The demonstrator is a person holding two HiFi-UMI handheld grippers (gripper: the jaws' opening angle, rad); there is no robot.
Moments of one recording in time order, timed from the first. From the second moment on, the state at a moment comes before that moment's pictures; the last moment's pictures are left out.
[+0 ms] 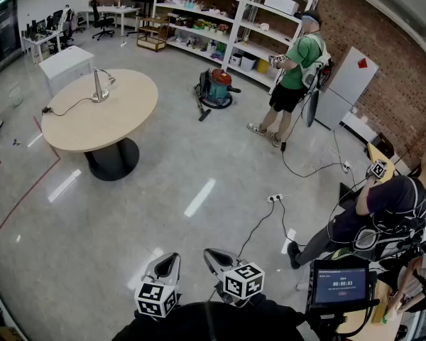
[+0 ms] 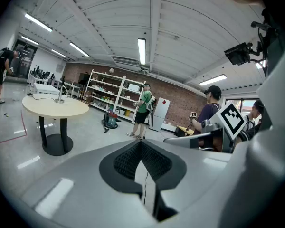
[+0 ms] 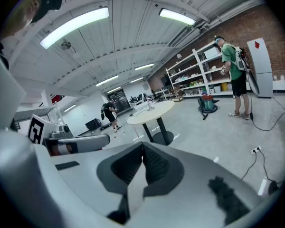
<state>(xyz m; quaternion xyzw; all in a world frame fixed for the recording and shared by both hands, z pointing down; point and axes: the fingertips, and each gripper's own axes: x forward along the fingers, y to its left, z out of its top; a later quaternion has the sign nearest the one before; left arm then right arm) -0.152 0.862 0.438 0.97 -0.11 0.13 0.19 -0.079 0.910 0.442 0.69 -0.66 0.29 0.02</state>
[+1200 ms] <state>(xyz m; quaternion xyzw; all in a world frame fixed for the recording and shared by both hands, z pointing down) -0.040 0.698 0.451 0.97 -0.16 0.17 0.12 0.031 0.728 0.446 0.65 -0.71 0.25 -0.06</state>
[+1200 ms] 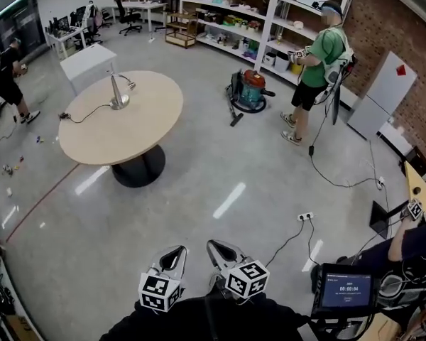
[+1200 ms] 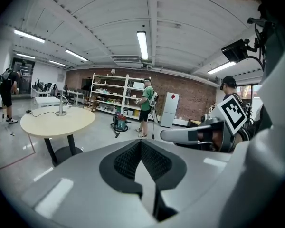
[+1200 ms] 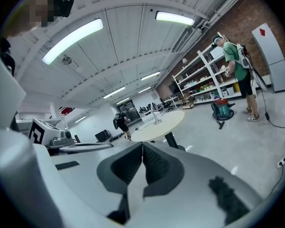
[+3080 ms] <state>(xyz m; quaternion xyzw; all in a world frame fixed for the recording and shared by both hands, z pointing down) -0.116 0.422 0.458 0.94 -0.28 0.08 0.20 -0.020 0.466 0.450 0.62 -0.75 0.25 0.04</state>
